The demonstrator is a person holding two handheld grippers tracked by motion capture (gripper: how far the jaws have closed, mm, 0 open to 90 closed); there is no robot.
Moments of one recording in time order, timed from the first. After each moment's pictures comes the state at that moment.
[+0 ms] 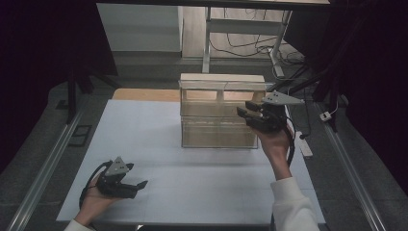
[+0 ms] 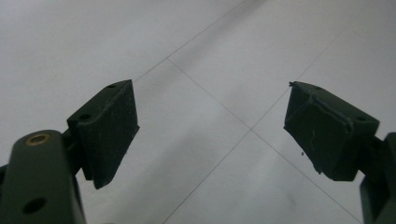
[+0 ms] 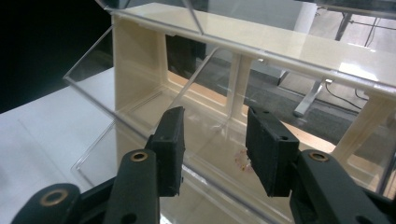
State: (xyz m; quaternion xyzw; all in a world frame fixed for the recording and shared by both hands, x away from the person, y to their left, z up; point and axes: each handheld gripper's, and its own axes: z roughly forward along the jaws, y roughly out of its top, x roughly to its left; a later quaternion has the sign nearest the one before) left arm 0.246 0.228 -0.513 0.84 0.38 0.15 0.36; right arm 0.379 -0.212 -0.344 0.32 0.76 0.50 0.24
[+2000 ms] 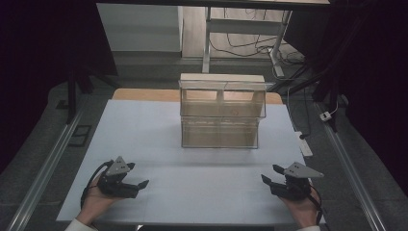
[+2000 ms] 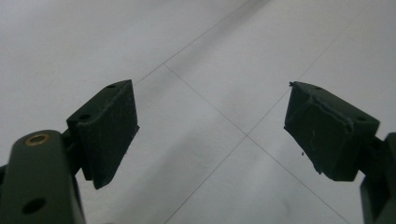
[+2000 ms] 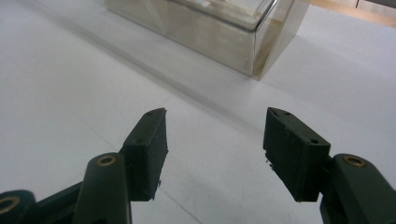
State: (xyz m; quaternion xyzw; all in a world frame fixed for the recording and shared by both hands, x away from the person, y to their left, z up) left arm 0.246 0.224 -0.511 0.84 0.38 0.15 0.37; right arm 0.276 -0.313 -0.486 0.35 0.81 0.41 0.23
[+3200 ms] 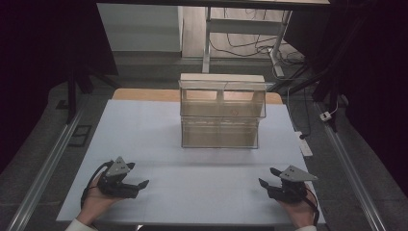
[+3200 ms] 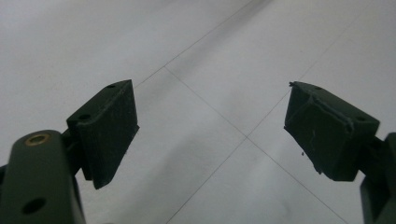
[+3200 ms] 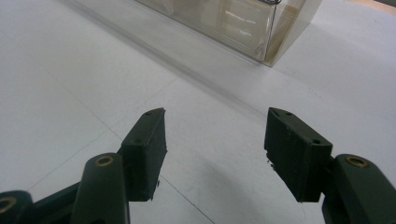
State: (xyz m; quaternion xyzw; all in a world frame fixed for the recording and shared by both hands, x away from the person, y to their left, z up) left arm 0.245 0.223 -0.511 0.84 0.37 0.16 0.37; right arm 0.276 -0.311 -0.502 0.34 0.82 0.40 0.23
